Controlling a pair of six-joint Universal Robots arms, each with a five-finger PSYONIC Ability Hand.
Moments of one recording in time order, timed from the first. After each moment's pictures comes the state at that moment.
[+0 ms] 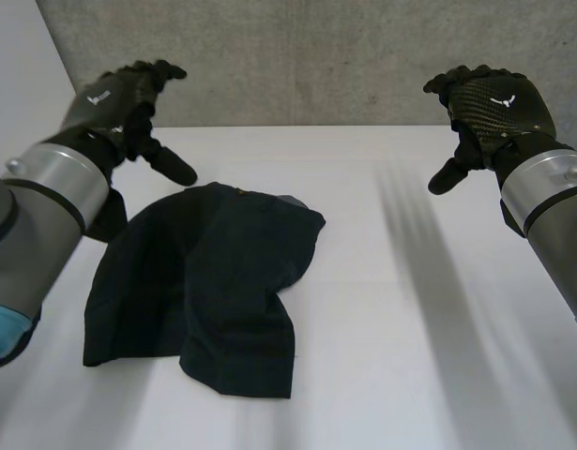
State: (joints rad) left arm 4.27 -1.70 -1.44 3.15 -1.61 2.98; right arm 1.93 -1.41 1.49 -0.12 1.51 2.97; left_hand 0.25 0.25 0.25 0.25 0.08; right_hand 0.20 0.22 0.21 0.23 0.05
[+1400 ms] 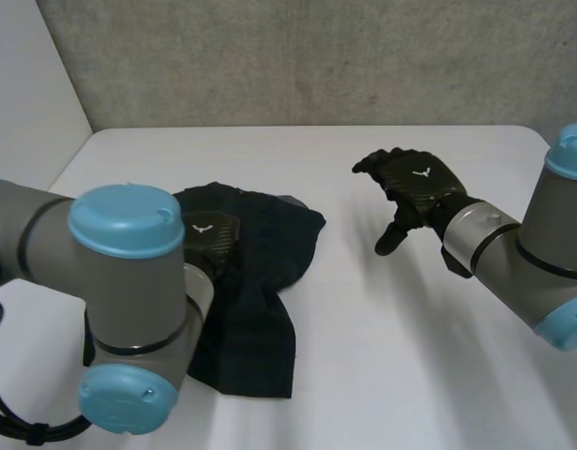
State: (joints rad) left arm 4.03 -2.04 -1.44 3.15 -1.87 3.17; right arm 1.93 -1.15 1.44 -0.10 1.25 2.97; left_hand 1.15 1.19 1.18 1.19 0.97; right_hand 0.20 0.22 0.21 0.23 0.05
